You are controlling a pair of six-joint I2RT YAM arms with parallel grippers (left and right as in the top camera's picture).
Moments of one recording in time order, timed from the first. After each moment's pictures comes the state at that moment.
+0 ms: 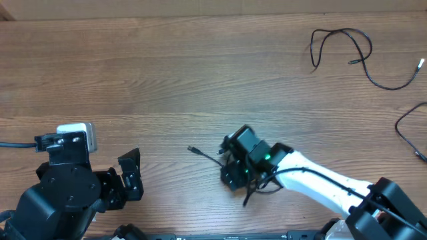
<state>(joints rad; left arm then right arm) -0.71 0.97 1.85 -1.69 -0.43 -0.66 0.80 1.55 0.78 -0.49 -0.21 0.23</state>
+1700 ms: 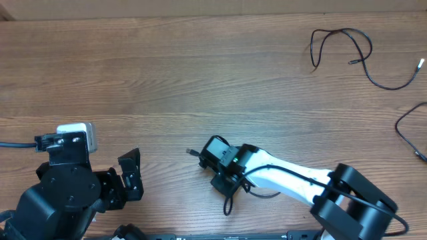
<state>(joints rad) -0.71 0.97 1.85 -1.69 -0.43 -0.66 0.94 1.76 0.99 -0.70 -0.12 0.05</state>
